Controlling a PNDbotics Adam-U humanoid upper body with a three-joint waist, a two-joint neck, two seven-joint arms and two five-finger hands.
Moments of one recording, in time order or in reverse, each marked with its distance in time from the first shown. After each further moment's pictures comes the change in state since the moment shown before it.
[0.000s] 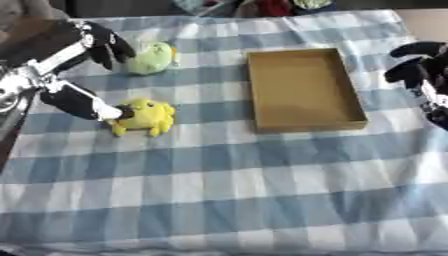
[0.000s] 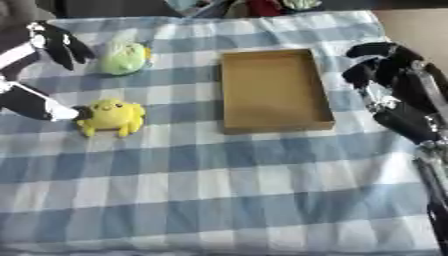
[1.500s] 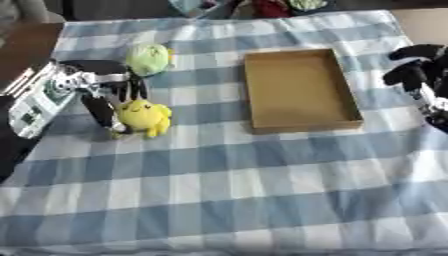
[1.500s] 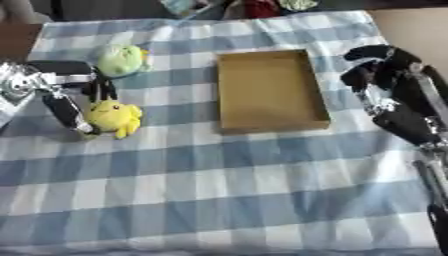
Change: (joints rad) left arm -0.212 -0.141 -0.162 0.524 -0.186 -0.129 -0.169; right arm -0.002 0.000 0.007 0.000 0.000 -0.002 0.010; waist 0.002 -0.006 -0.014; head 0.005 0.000
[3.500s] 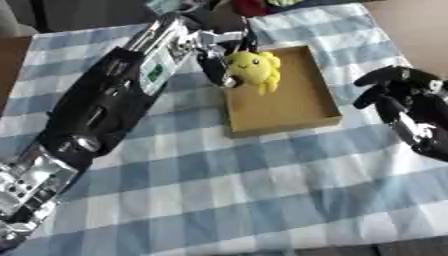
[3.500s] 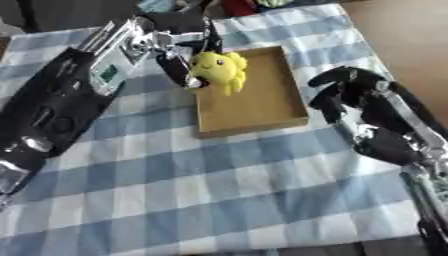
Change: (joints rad) left arm -0.332 -0.335 -0.021 0.125 -0.204 -0.121 0.095; right arm -0.099 0.046 0.153 0.006 -0.031 0.014 0.172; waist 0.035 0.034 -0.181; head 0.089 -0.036
